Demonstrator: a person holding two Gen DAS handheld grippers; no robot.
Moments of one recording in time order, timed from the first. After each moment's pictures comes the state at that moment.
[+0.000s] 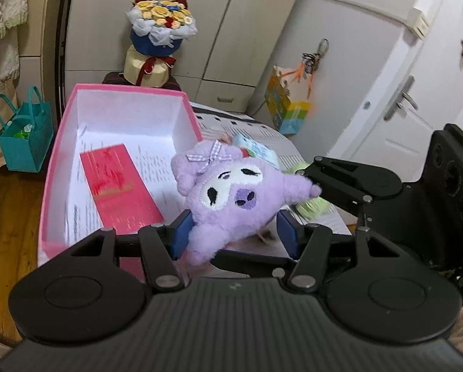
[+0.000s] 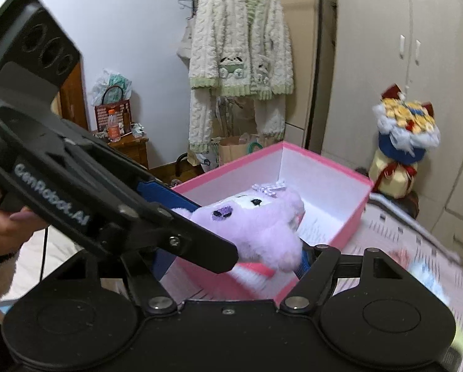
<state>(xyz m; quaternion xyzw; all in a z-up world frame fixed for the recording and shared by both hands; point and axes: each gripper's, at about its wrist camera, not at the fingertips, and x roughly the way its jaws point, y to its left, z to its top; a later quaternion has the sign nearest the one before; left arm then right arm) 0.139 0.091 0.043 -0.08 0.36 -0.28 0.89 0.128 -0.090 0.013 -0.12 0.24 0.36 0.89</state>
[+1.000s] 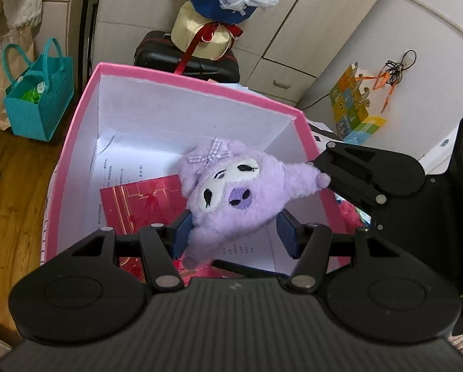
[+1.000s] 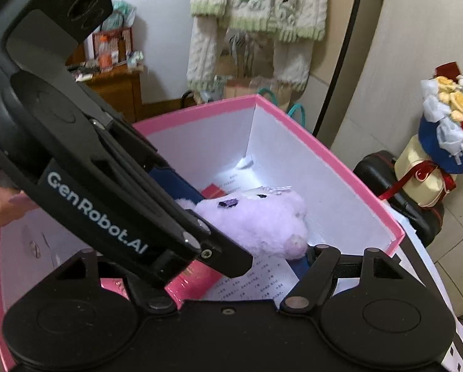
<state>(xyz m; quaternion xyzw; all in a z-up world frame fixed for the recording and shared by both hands) 0.340 0.105 -0.032 -0.13 0.44 -0.21 0.86 0.335 -0.037 -0.040 -0.23 0.34 0.39 0.82</state>
